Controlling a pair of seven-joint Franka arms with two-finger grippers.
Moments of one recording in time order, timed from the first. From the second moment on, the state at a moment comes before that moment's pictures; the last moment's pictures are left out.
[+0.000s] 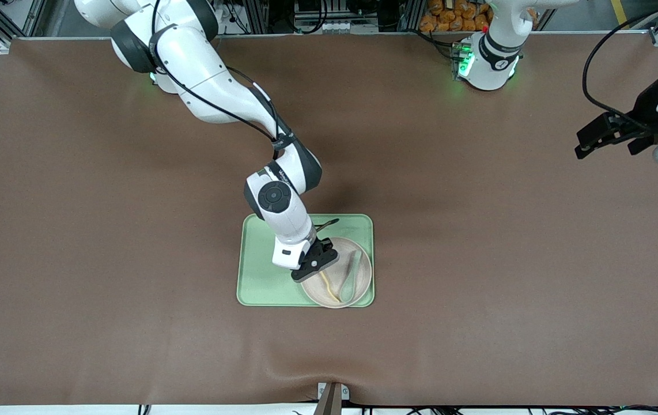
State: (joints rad) left arm -0.05 0.00 -0.07 -1.48 -0.01 1.52 -0.21; right arm 0.66 0.99 -0.06 -1.26 0.12 2.55 0.05
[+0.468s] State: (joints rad) left arm -0.06 -0.02 -0.19 -1.48 0.10 1.52 -0.32; right arm 0.66 0.98 -0.06 -1.27 0.12 2.55 0.05
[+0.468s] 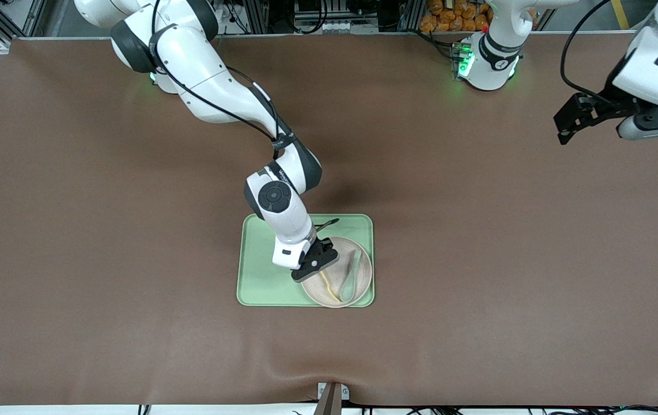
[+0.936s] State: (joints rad) left arm 0.02 -0.02 -0.16 -1.48 0.05 1.52 -0.30; right arm 0.66 0.91 -0.06 -1.33 0.12 2.54 0.12
